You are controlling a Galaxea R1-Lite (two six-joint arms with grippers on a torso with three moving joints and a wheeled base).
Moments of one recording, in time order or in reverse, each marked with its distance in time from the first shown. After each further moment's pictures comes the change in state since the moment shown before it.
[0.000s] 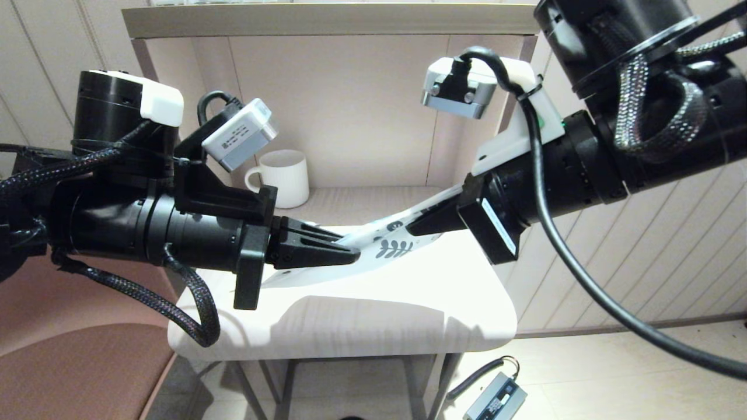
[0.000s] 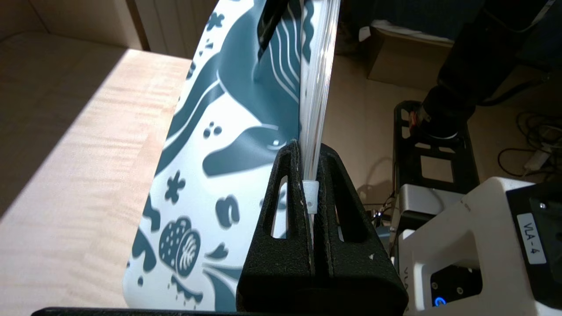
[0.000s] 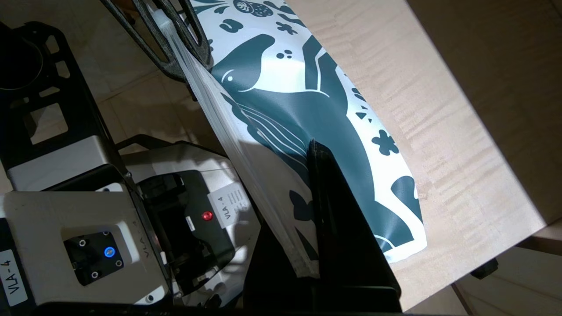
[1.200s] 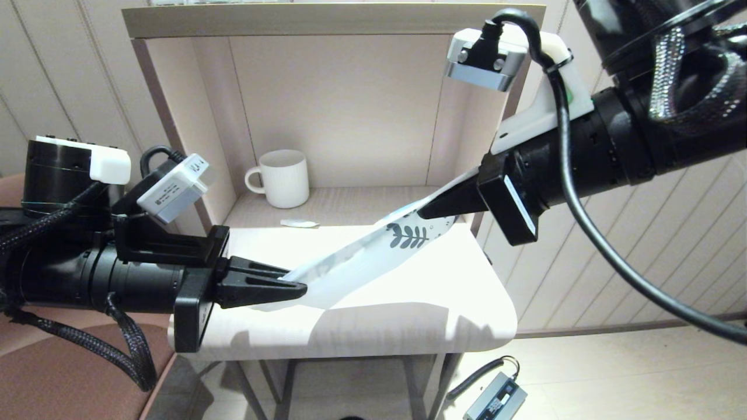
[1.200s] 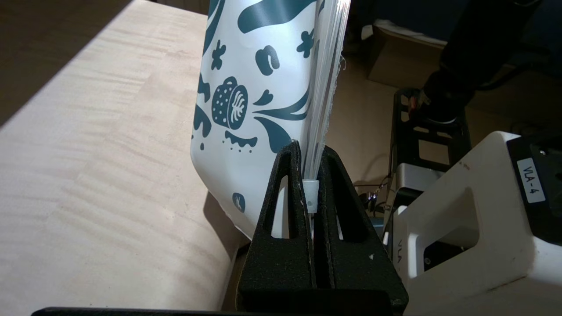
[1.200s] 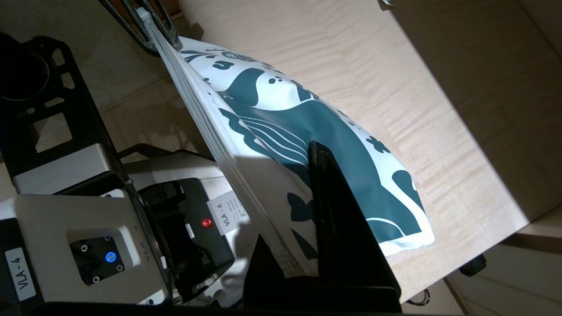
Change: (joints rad) left arm 0.153 -0.082 0.264 -0.141 -0.118 0.014; right arm -0.017 -0.021 -0.023 0.001 0.023 0.003
